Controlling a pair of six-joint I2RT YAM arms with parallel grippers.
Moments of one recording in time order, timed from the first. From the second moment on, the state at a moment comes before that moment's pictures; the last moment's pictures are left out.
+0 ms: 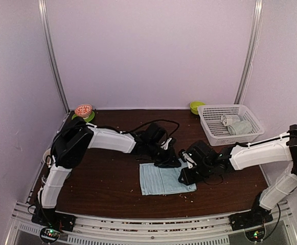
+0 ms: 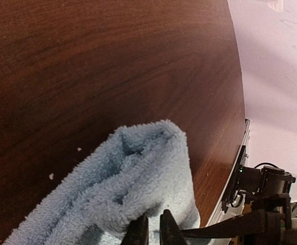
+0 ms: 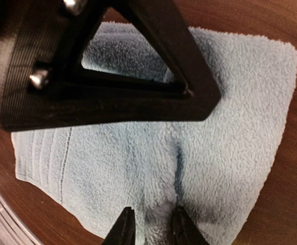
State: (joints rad) left arm -0.93 2.31 1.63 -0.08 0.58 -0.83; right arm 0.90 1.51 0.73 -0.24 -0.05 0.57
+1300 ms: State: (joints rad) left arm -0.91 2.32 1.60 -0.08 0.58 -0.84; right arm 0.94 1.31 0.76 -0.40 -0.02 0.63
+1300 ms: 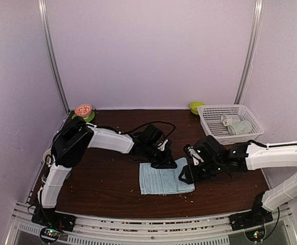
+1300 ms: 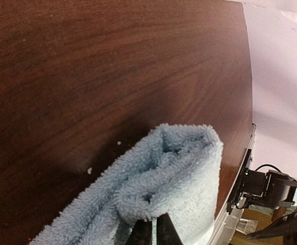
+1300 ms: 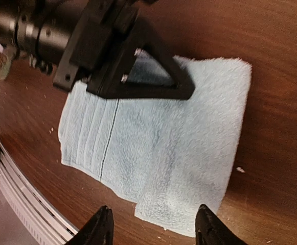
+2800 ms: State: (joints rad) left arm -0.91 2.25 1.49 -0.07 0.56 -0.82; right arm 0.70 1.36 0.54 -0.06 -0.22 0.85
